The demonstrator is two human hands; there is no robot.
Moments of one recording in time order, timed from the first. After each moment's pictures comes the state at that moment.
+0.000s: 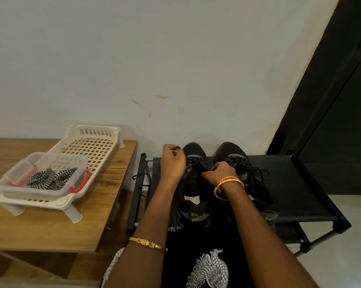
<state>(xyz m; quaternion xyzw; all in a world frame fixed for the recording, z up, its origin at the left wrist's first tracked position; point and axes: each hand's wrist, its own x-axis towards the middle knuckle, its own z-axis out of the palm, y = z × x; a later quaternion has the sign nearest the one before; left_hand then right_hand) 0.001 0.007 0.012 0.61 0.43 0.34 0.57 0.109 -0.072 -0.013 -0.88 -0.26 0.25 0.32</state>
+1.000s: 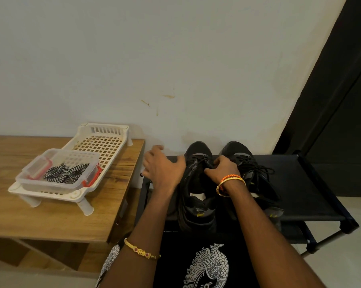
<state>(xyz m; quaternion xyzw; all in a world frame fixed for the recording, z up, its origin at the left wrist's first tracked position) -0.035 0.001 0.011 0.71 0.57 0.30 0.29 0.100 -0.070 -0.008 -0.88 -0.31 0.20 0.31</state>
